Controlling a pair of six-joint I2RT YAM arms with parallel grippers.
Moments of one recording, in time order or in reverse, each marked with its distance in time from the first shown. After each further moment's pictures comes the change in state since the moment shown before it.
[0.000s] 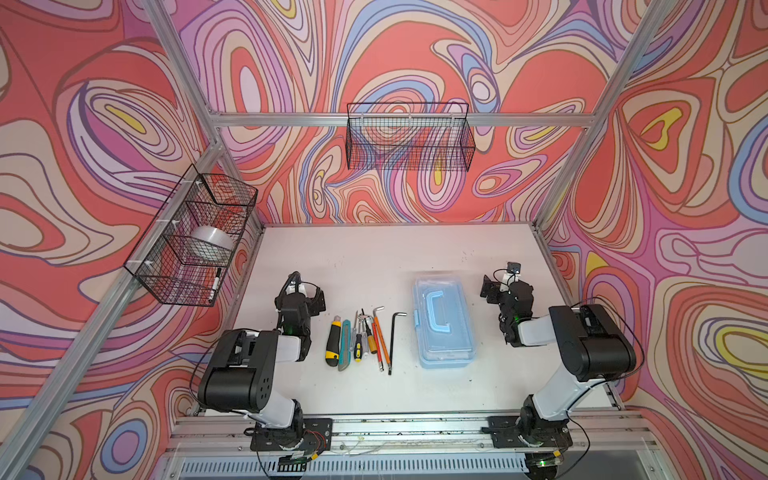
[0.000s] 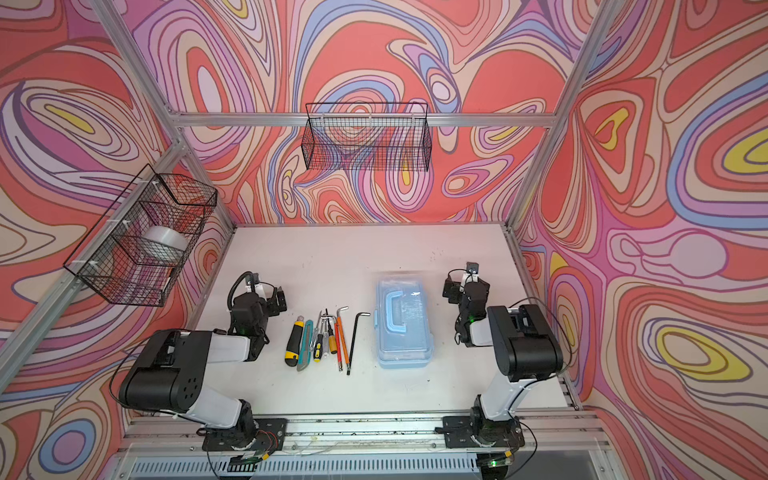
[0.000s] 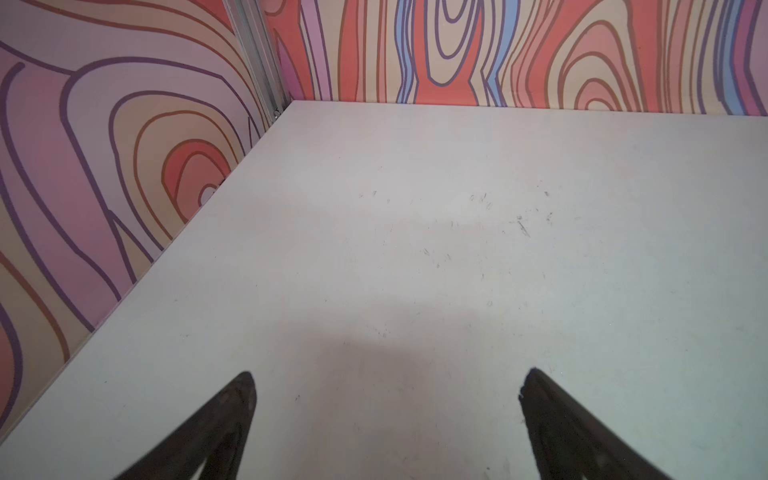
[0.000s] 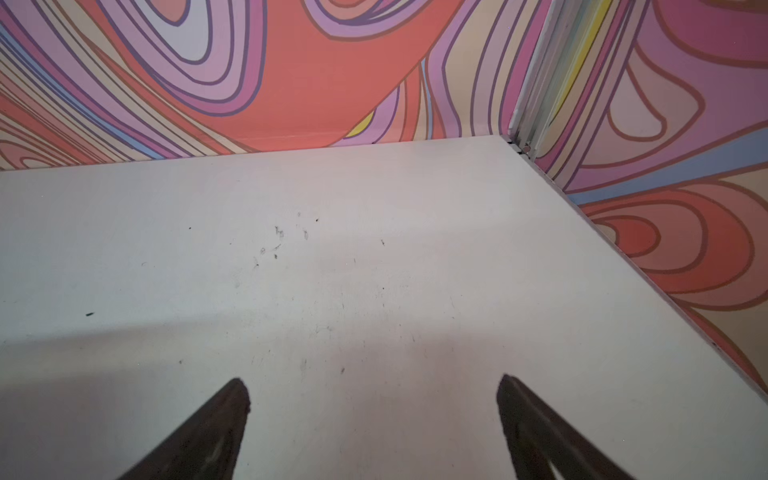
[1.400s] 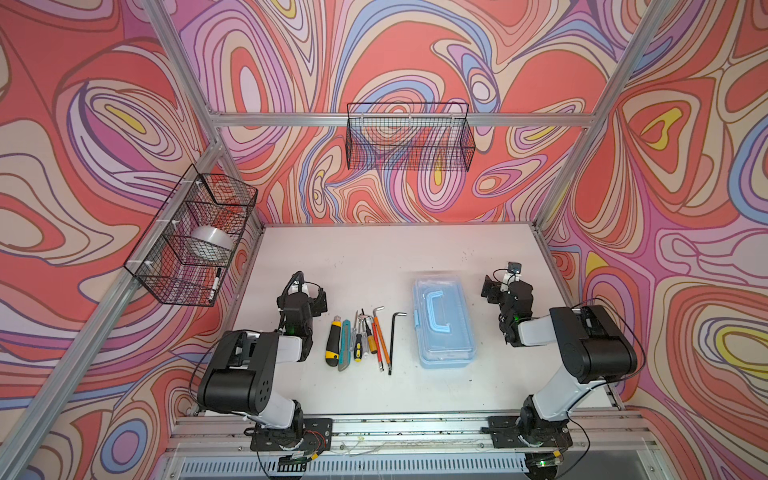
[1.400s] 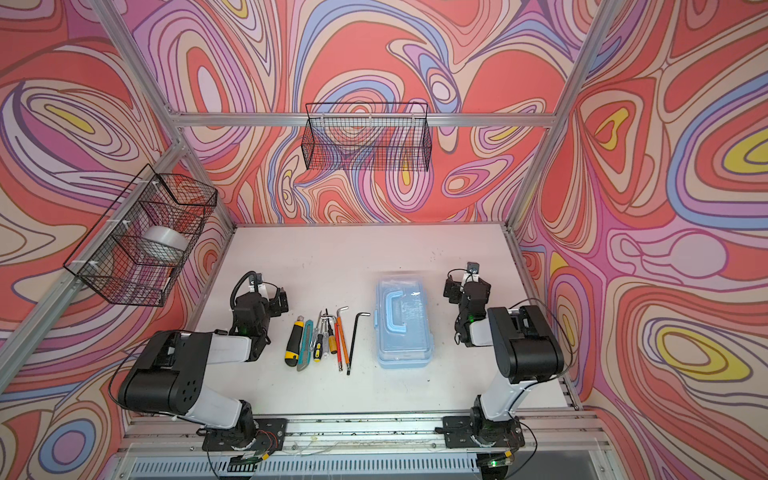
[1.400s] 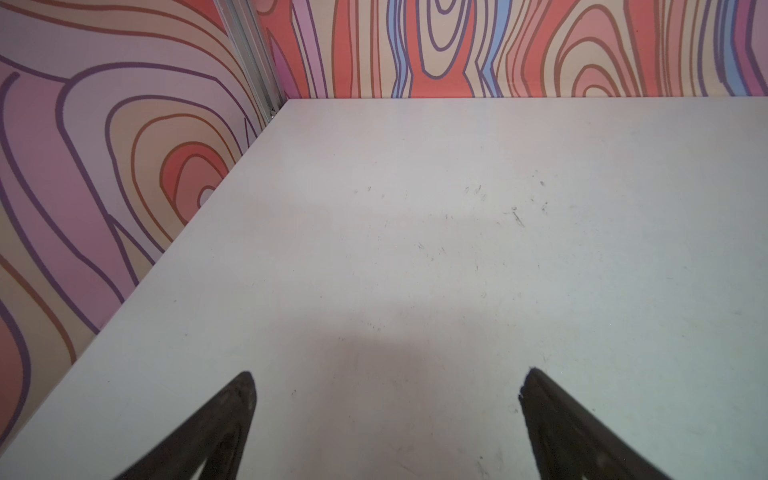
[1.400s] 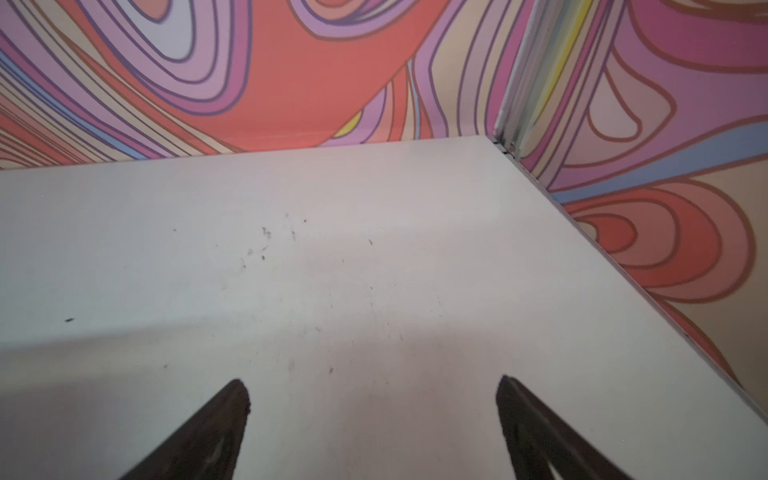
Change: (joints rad) left arm -0.039 -0.038 0.011 -0.066 -0.046 0.027; right arm 0.028 -0.050 0.025 -0.109 0.102 0.000
